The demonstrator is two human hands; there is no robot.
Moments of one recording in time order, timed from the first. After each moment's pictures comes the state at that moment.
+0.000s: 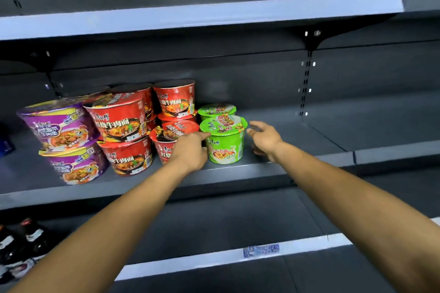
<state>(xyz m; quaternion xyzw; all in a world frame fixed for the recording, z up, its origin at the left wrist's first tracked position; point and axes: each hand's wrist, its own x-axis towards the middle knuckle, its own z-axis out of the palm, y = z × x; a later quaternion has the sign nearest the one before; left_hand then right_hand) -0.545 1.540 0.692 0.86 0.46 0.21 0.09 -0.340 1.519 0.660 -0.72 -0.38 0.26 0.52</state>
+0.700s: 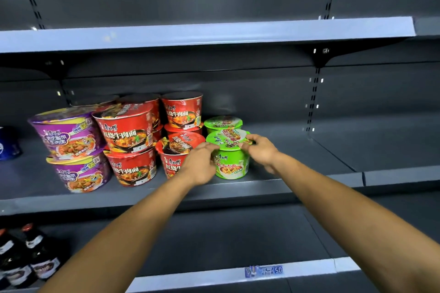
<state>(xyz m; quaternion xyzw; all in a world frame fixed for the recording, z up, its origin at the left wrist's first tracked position) -0.538 1.551 0.690 0.88 0.43 0.19 0.13 -0.354 1.534 0.677 -0.71 -0.43 0.31 0.47</state>
